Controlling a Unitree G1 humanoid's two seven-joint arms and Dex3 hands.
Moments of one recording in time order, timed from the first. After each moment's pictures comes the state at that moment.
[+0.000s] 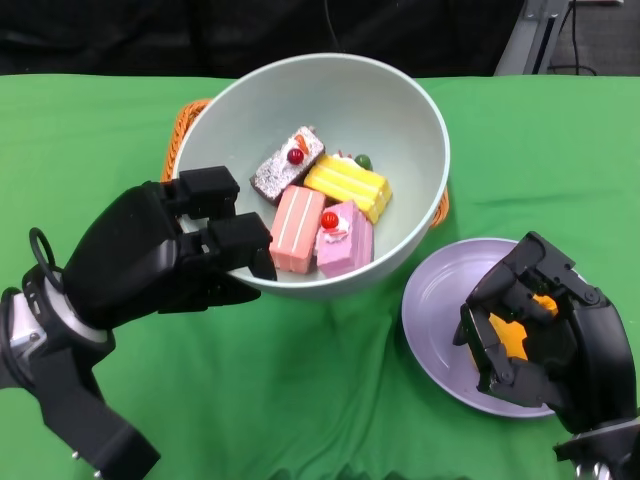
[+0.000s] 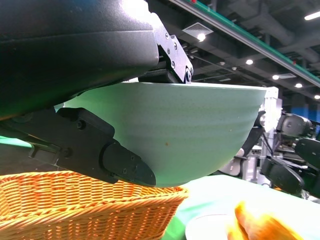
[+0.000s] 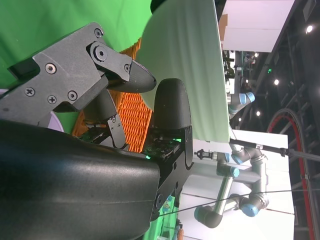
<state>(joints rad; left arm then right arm) -0.67 0.53 -0.50 0.77 1.02 -1.10 0.93 0.04 0.07 0.04 0.10 0.13 -0.49 0.23</state>
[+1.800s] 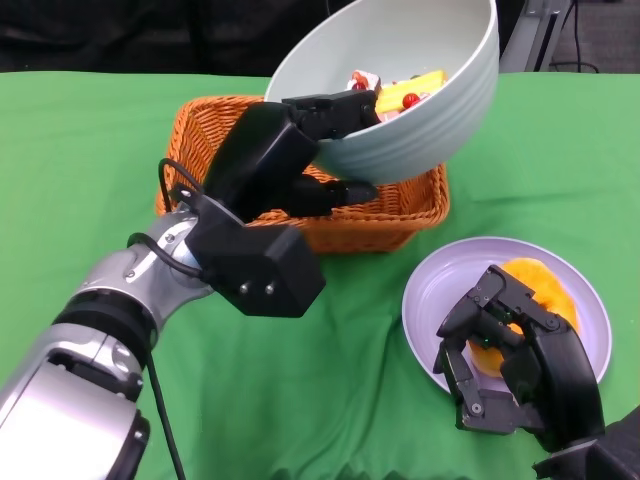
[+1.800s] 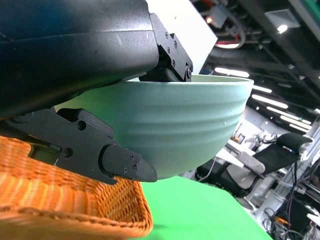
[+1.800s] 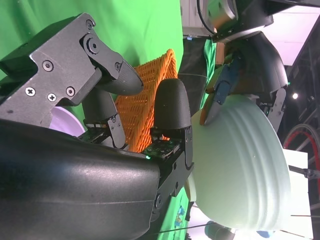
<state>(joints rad) -0.96 0.09 -0.34 1.23 0.56 -0.97 0.35 -0.02 0.06 0.07 0.35 0.05 -0.67 0.22</state>
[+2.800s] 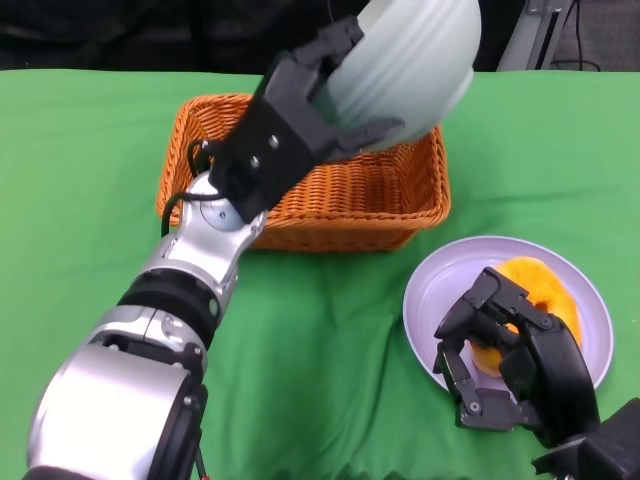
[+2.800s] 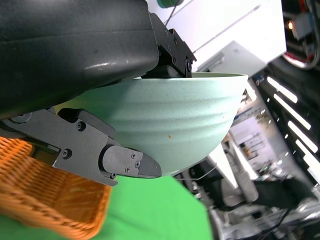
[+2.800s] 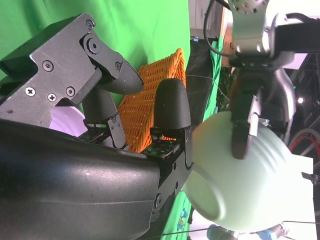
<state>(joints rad) -1.04 -0.06 -0.06 1.25 0.20 -0.67 0.00 -0.07 0.05 0.06 0.47 0.04 -0.73 0.23</state>
